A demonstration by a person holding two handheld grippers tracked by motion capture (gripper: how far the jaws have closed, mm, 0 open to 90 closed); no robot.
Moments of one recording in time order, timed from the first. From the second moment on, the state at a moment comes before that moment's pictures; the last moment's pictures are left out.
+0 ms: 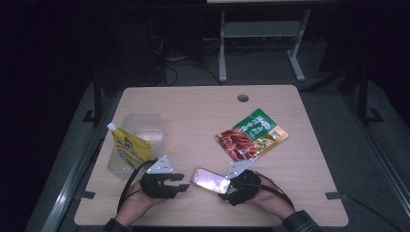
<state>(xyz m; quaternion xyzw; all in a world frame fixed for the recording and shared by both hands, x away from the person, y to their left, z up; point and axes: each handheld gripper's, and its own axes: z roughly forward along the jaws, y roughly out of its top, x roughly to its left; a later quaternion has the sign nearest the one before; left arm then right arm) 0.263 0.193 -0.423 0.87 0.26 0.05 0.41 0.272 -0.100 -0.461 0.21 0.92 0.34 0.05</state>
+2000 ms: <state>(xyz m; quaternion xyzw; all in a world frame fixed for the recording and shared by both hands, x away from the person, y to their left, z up) 0.296 0.143 -0.456 0.90 0.24 0.01 0.37 0.294 -0.071 -0.382 0.14 0.89 0.43 0.06</state>
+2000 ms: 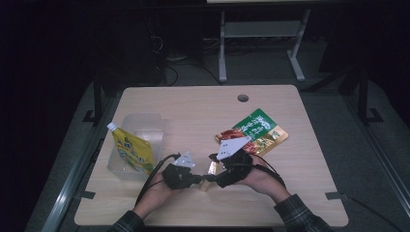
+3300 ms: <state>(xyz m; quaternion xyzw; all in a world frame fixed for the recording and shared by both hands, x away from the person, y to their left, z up) 0.273 0.180 -0.444 0.89 0.26 0.00 0.38 0.292 -0.117 -0.395 0.22 0.87 0.45 0.05</state>
